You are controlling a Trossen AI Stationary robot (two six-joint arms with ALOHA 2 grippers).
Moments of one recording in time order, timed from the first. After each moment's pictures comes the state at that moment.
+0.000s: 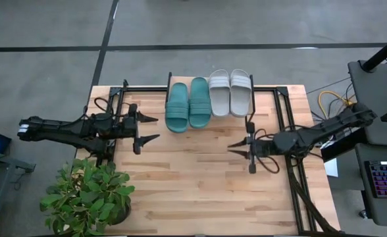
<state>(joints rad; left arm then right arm) -0.06 0.61 0.55 -0.01 -0.22 0.07 0.36 0.96 0.59 0.23 0.36 -0.17</state>
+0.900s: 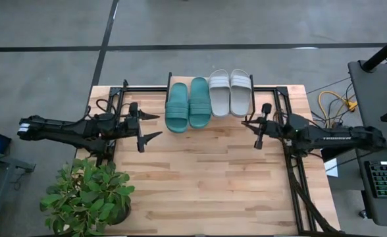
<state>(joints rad) -0.06 0.66 0.55 0.04 -0.30 0.15 -0.12 0.56 0.23 0.40 0.08 -0.41</state>
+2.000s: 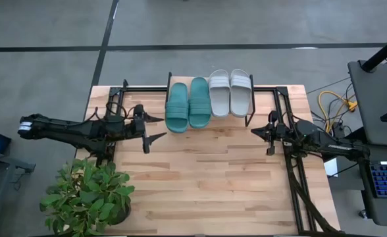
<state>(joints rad) -0.06 0.75 0.55 0.06 -0.31 0.14 -0.15 0.02 0.09 -0.09 -0.01 -0.13</state>
